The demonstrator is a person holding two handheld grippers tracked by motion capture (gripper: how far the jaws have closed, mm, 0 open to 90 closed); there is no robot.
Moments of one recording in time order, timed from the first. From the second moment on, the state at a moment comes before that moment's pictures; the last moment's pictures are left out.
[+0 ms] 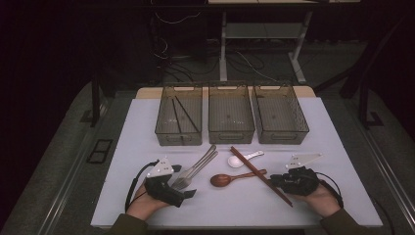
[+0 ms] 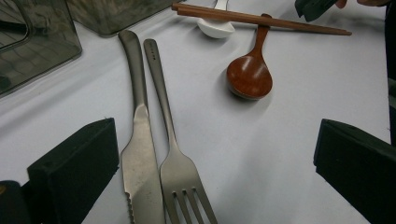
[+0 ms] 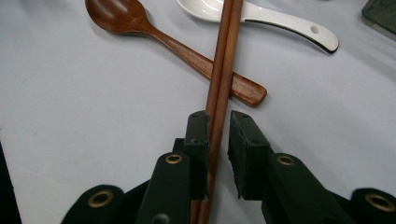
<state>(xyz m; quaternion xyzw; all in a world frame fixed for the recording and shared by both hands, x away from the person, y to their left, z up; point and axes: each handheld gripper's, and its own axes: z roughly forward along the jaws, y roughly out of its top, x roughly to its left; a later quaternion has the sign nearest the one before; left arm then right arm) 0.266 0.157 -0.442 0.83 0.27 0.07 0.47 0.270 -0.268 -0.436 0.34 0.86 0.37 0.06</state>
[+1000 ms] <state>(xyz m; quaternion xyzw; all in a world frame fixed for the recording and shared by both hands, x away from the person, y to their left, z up) 0.266 0.157 -0.442 0.83 0.28 0.07 0.47 0.275 -0.268 -0.443 0.35 0.87 0.35 0.06</state>
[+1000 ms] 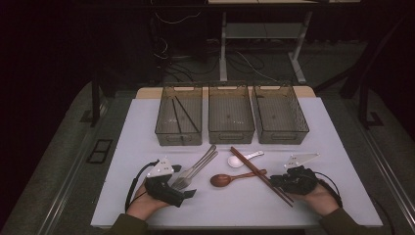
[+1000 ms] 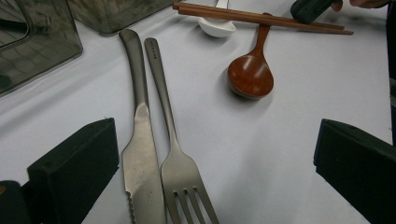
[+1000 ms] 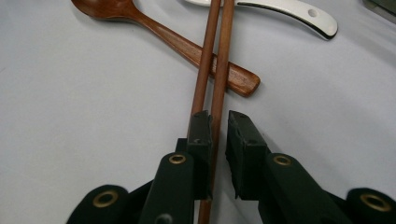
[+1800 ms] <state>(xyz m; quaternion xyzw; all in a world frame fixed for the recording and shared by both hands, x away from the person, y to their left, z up) 0.266 0.157 -0.442 0.83 0.27 0.07 0.47 0.276 -0.268 -0.445 0.36 0.86 0.35 0.07</state>
